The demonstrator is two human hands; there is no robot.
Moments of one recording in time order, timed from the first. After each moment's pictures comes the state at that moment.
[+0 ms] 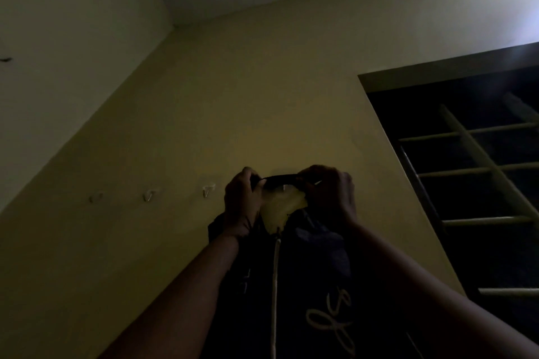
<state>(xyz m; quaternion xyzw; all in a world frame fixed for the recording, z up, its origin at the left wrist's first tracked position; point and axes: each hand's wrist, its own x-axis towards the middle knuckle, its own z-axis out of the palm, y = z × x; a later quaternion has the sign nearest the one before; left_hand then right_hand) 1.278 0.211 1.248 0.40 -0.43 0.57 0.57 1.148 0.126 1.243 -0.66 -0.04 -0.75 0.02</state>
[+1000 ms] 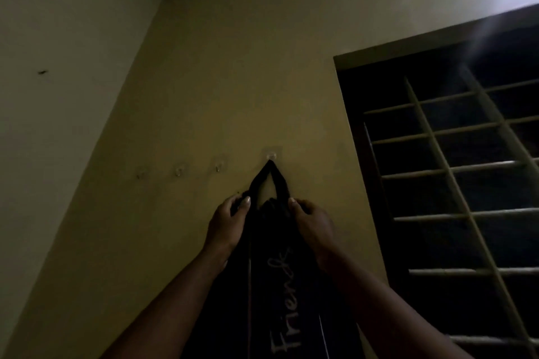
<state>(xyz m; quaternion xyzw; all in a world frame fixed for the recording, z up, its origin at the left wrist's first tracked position) 1.170 0.307 1.097 0.58 -0.43 0.24 0.65 1.062 0.197 1.096 -0.73 0.01 -0.57 0.38</state>
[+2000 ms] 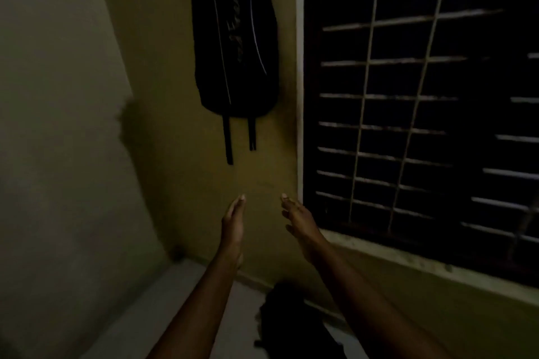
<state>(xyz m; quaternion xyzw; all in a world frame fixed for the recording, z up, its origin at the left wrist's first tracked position) 0.721 0.405 0.603 0.65 -0.07 -0.11 0.75 0.651 0.291 0.615 -0.66 0.20 -0.13 0.71</state>
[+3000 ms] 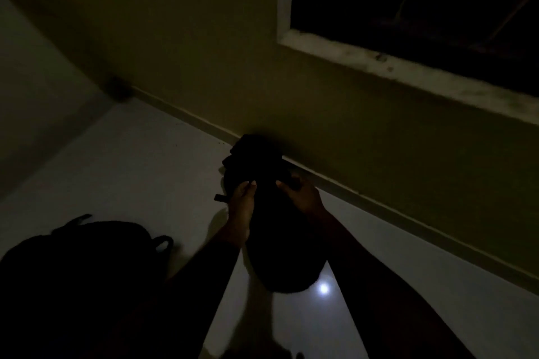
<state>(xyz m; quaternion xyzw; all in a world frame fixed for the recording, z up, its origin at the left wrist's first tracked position) 0.775 0.251 0.052 0.69 0.16 -0.32 0.63 0.737 0.116 0.040 -0.75 0.32 0.11 0.57</state>
